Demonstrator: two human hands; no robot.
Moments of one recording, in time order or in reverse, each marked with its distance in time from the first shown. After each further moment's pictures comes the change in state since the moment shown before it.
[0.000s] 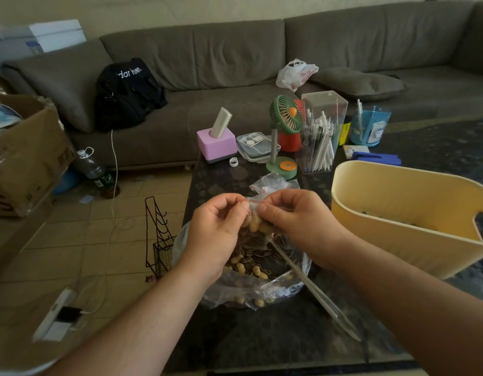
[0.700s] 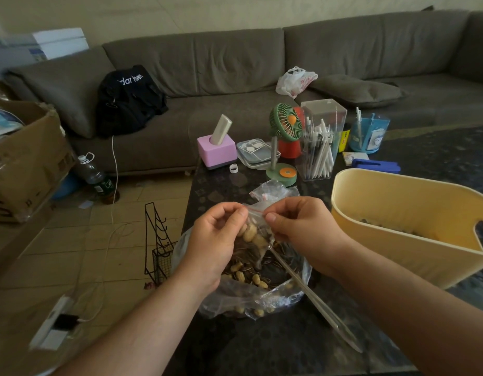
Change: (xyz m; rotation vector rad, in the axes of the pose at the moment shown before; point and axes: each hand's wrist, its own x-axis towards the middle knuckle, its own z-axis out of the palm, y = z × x) left_hand 0.002 -0.004 -0.002 -0.094 -0.029 -0.148; right_hand 0.007 0.007 -0.005 -0.024 0.091 0.085
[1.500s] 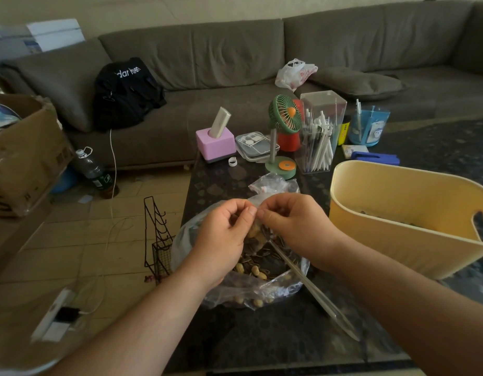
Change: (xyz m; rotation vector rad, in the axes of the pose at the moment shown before) left_hand -0.007 0.001 0.009 0.182 -0.100 0.079; right_hand -0.006 0.000 0.004 -0.190 -0.081 -0.153
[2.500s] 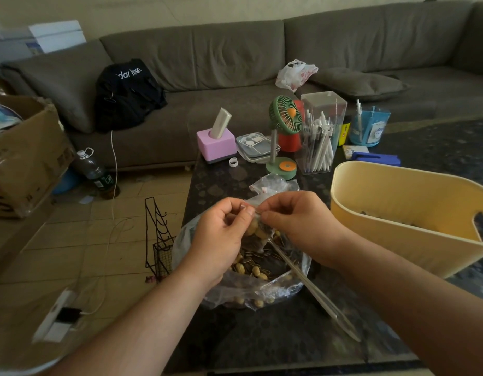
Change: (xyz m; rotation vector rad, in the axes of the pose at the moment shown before) left_hand 0.001 -0.001 -0.004 -0.075 0.038 -0.012; right_hand 0.000 -0.008 -0.007 0.074 -0.019 0.059
